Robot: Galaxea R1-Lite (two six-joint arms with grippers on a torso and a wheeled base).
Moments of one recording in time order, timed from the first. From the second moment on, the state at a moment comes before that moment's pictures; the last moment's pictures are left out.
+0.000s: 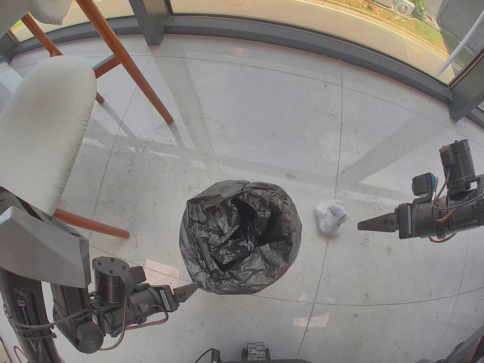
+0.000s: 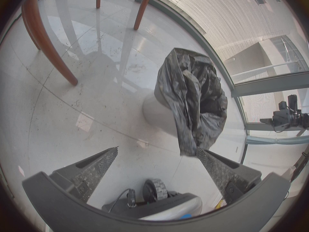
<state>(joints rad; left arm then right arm) -0.41 2.18 -0.13 -1.53 -0.08 -0.54 0.26 1.54 -0.85 0.08 0.33 0.23</state>
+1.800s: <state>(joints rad) -0.55 1.49 -0.02 -1.47 -0.02 -0.73 0.19 1.71 -0.77 -0.18 0.24 0.23</state>
